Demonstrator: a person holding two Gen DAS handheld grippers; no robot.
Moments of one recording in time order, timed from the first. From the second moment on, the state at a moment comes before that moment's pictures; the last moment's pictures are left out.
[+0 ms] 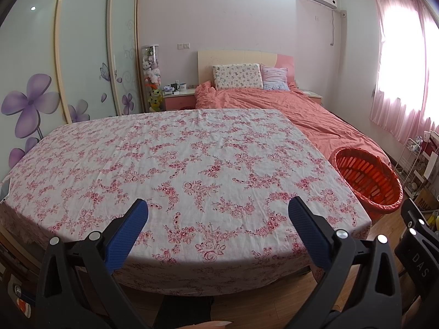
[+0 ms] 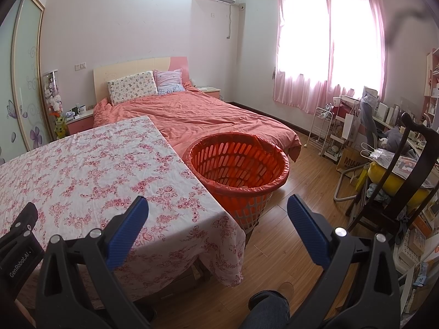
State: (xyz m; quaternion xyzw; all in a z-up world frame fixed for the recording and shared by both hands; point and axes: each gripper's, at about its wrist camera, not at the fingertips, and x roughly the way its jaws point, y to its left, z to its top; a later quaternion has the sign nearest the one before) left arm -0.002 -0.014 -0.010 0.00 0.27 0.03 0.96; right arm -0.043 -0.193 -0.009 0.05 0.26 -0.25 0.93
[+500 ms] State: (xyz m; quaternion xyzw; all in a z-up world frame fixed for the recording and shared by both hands) left arm -0.003 -0.013 -0.013 0.00 0.27 0.03 0.96; right arm -0.042 -0.193 -0.009 0.05 0.26 -0.25 0.93
